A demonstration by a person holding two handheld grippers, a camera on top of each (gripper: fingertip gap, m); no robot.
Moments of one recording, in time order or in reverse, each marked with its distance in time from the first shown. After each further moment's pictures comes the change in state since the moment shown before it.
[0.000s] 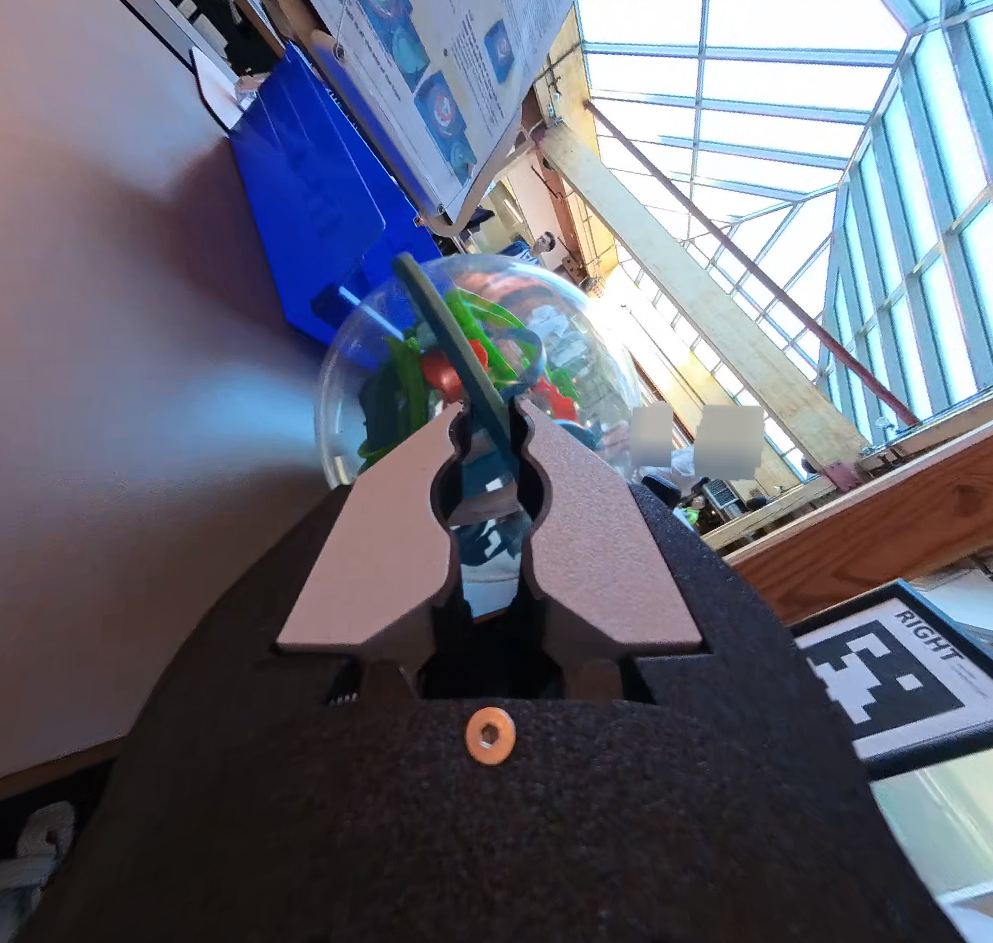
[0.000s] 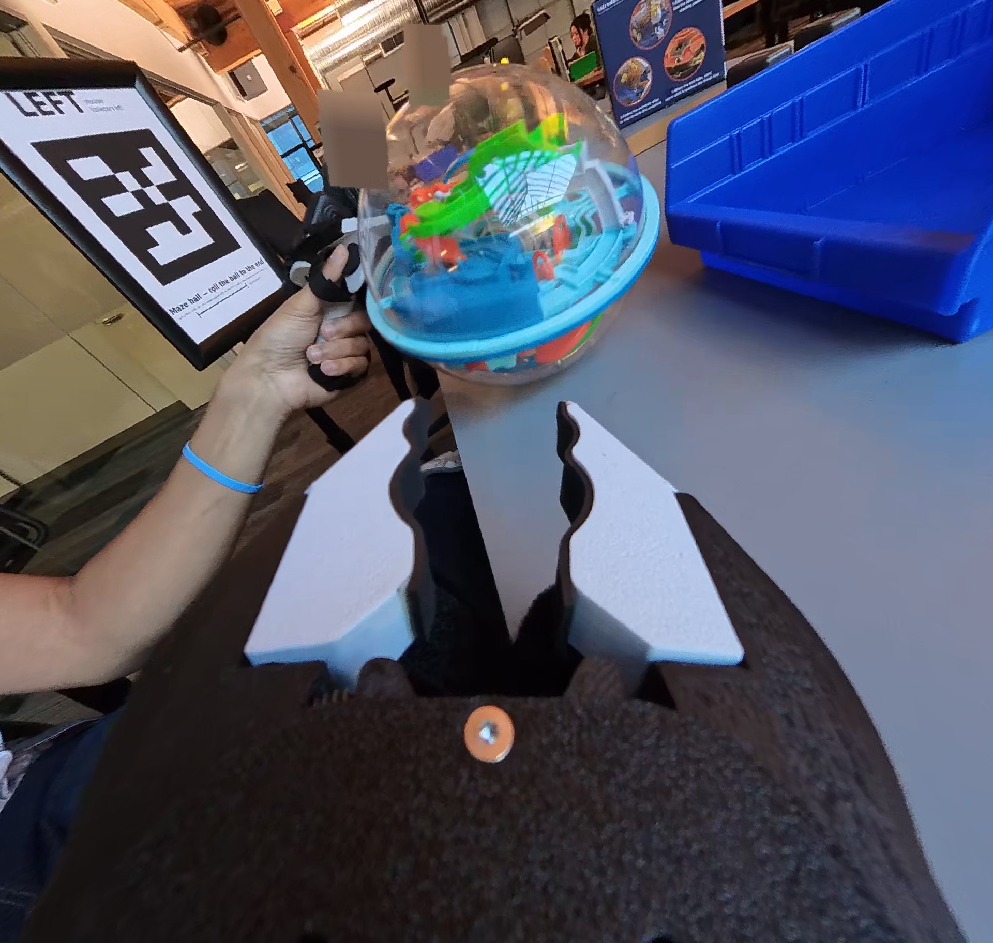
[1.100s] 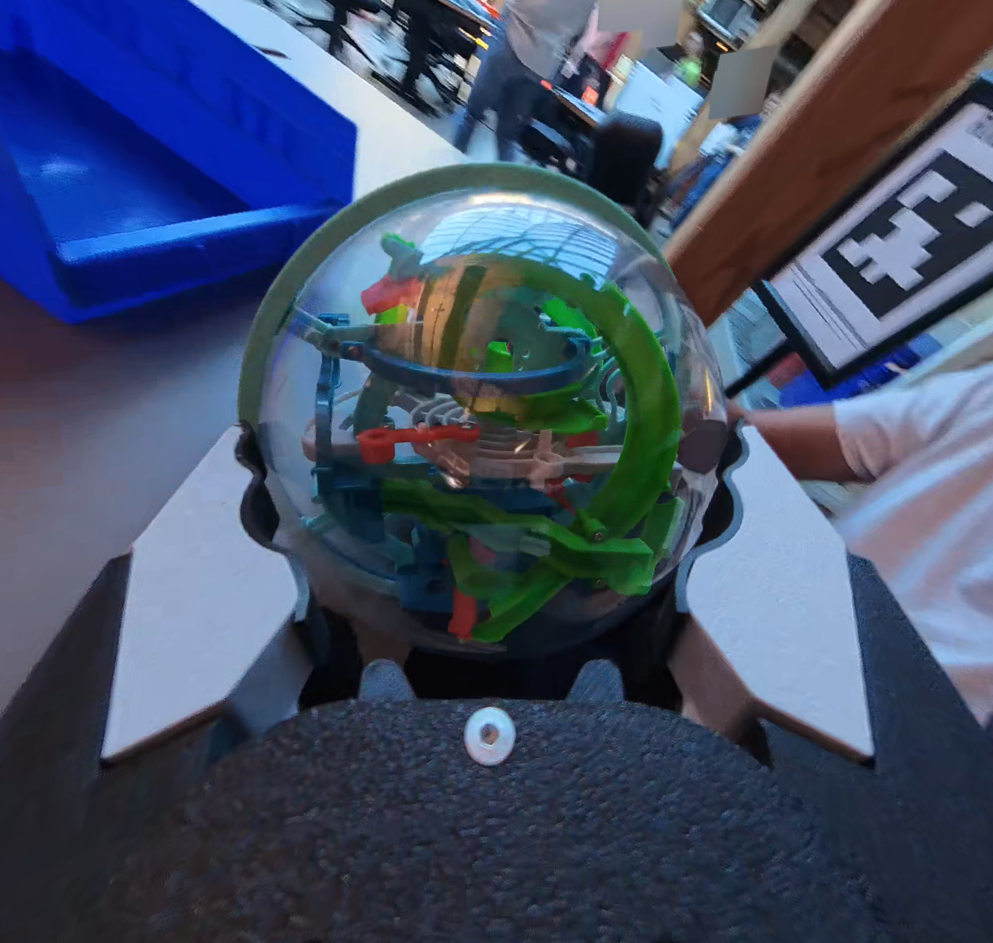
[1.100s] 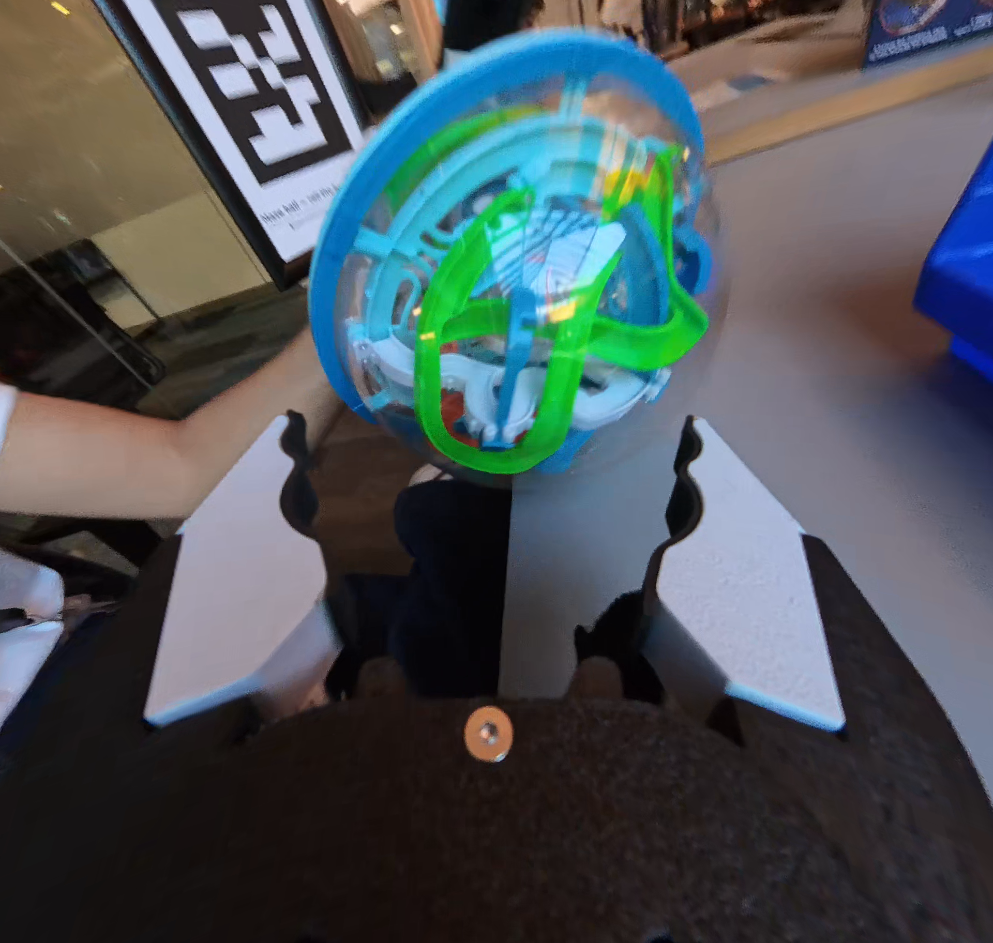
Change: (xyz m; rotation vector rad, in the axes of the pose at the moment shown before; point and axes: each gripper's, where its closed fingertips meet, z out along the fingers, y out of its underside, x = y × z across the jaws) left arm 0.030 0.054 0.025 -0.684 0.277 0.482; right arm -0.040 0.000 0.080 -0.151 -0.301 -0.146
